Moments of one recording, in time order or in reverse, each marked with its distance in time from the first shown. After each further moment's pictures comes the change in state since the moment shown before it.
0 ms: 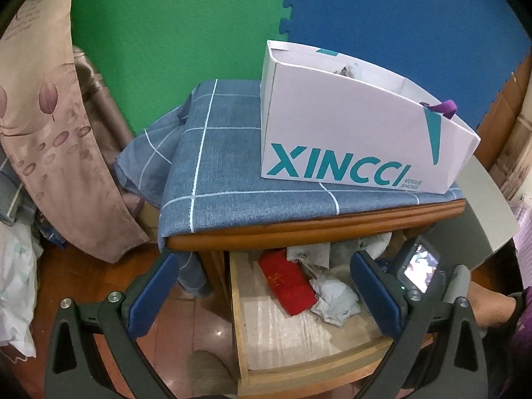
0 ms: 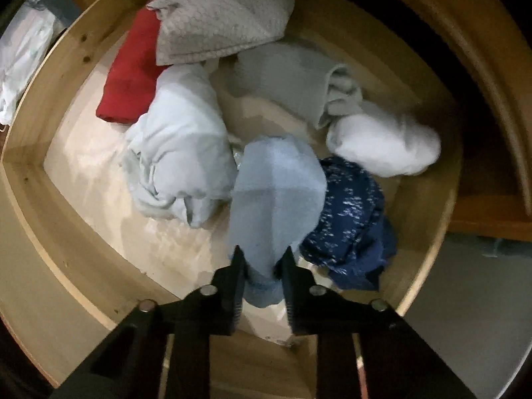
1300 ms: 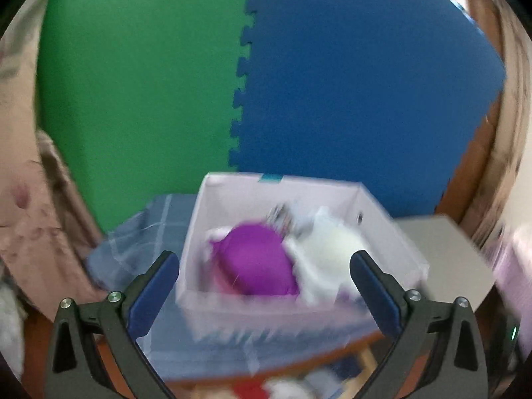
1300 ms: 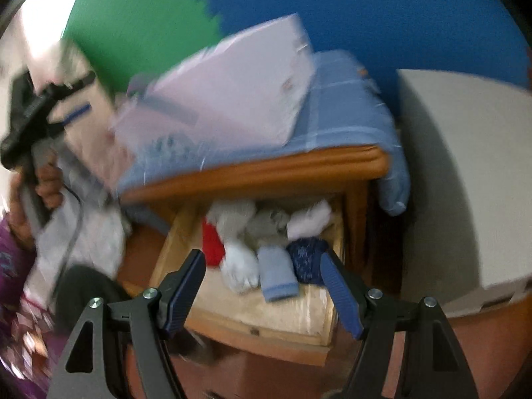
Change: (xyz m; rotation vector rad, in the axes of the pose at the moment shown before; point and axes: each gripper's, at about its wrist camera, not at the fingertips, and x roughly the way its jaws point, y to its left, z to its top) left arm -0.049 -0.055 0.110 0.061 -0.284 -0.085; right arm -0.159 -0.098 -0.143 0.456 -0.655 0.353
